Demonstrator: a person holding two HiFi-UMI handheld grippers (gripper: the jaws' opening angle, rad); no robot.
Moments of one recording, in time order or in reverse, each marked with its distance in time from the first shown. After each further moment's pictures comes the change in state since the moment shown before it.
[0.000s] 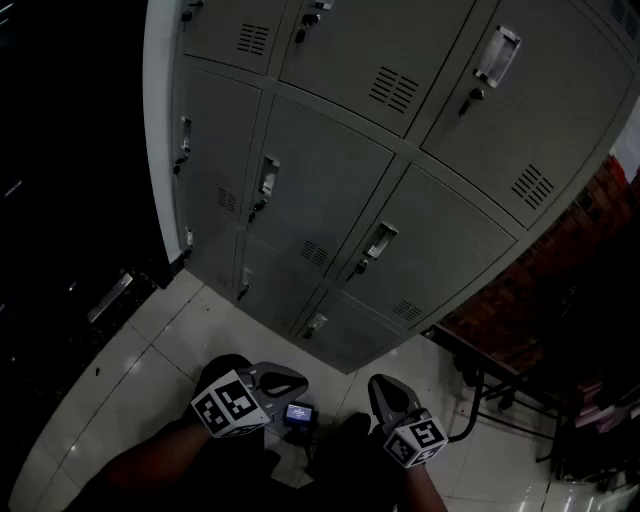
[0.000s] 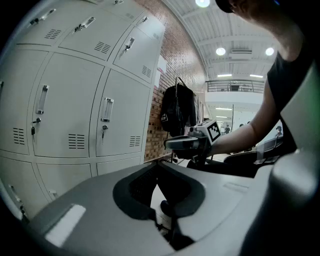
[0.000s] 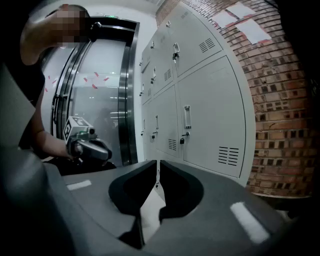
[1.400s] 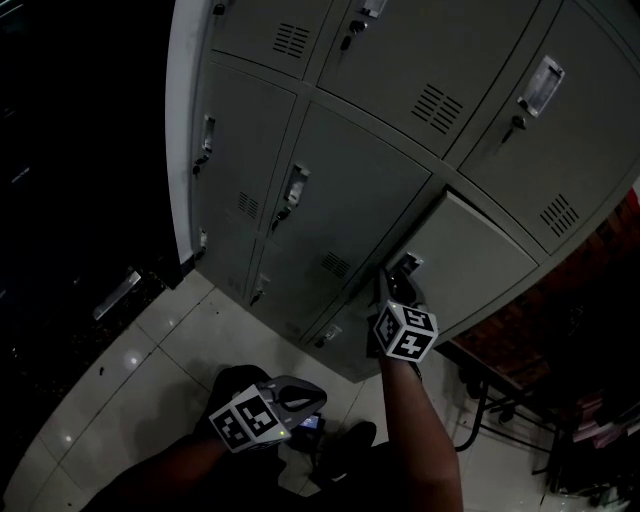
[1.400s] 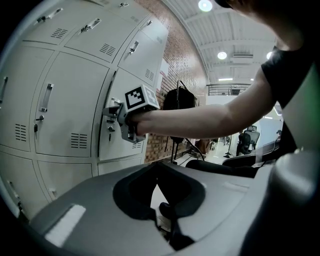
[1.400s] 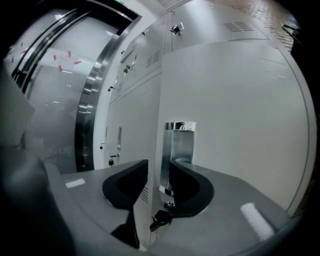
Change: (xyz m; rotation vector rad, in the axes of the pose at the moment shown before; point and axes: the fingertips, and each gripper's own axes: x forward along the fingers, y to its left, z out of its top) left arm -0.011 0.008 0.003 -0.015 -0.031 -0.009; right arm 0.207 -0.077 0.130 -0.108 -0.055 -0.348
